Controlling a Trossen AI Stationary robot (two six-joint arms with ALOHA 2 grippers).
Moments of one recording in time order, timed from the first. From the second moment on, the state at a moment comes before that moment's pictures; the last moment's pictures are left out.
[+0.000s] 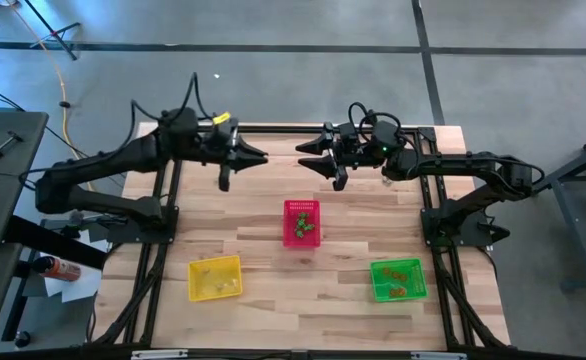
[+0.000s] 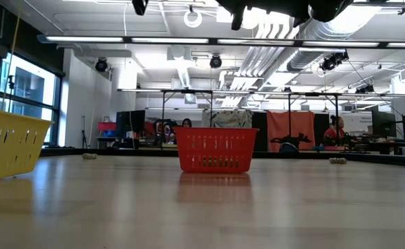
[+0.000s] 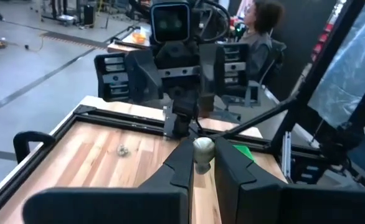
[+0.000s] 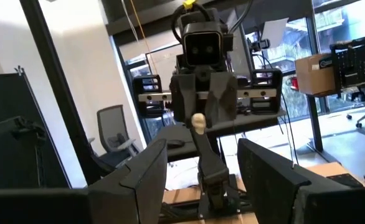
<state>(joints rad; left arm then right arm) 0.33 1.05 1.05 -0.13 0.34 -0.14 -0.27 1.42 0.97 0.68 -0.40 0.33</state>
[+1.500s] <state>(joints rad) -0.44 1.06 0.99 -0.73 0.13 -1.02 -0.27 1.42 0.97 0.60 -0.40 0.33</state>
